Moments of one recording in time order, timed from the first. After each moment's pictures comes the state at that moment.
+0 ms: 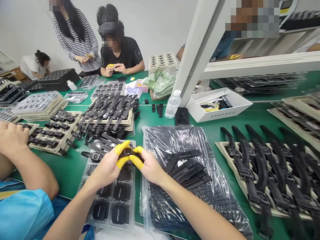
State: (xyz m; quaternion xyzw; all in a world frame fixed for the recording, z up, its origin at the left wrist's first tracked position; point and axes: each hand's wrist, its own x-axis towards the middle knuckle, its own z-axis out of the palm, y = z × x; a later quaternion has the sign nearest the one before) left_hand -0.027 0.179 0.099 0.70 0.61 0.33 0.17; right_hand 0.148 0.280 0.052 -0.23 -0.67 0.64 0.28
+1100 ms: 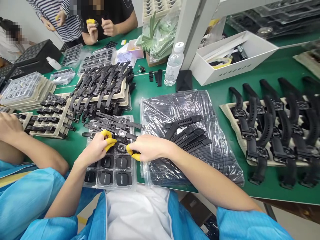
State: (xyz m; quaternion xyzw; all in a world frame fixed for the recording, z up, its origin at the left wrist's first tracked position) left_hand -0.079 0.142 0.082 0.78 0.62 0.03 0.10; right_hand 0.167 0.287 0.075 -0.03 -0.94 0.34 -0.05
